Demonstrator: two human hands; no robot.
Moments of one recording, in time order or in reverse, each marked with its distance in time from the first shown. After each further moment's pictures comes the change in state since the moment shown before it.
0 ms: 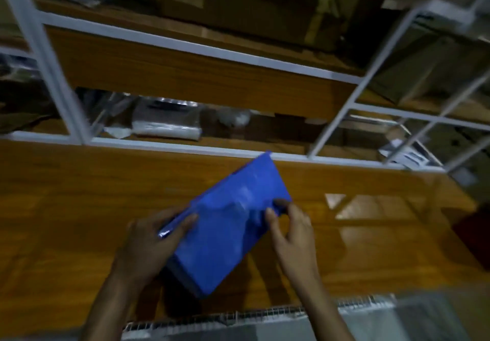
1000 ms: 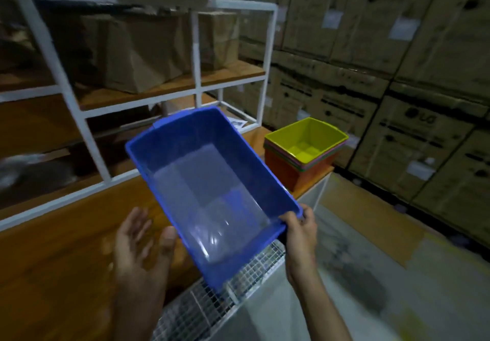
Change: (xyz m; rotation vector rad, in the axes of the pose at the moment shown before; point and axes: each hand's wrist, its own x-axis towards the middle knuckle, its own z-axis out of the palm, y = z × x) left_hand -0.162 0.247 0.501 -0.473 -0.146 0.181; right_hand -0.083 0.350 -0.416 0.870 0.805 0.644
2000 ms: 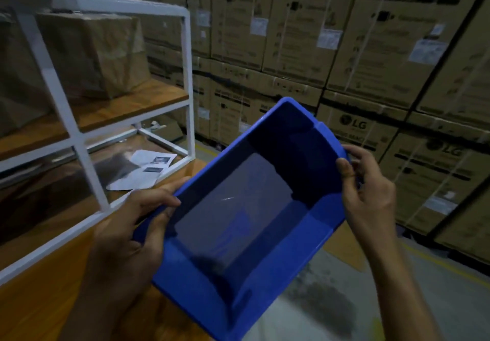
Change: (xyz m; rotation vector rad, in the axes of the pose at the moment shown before) left_hand 0.231 0.001 0.277 0.298 -0.493 0.775; right_hand 0.289 -0.189 -0.075 -0.811 0.317 -0.879
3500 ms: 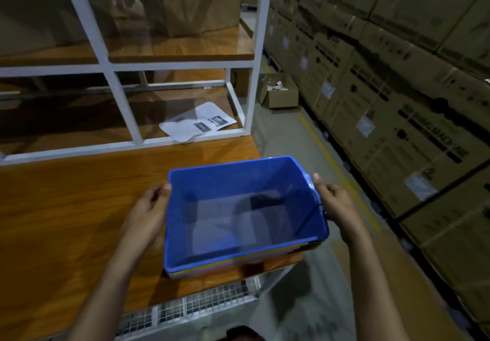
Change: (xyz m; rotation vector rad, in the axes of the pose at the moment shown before) left_hand 0.012 -0.085 0.282 0.189 0.331 -1.379; right_hand 0.208 0.288 0.281 0.265 -1.108 0.457
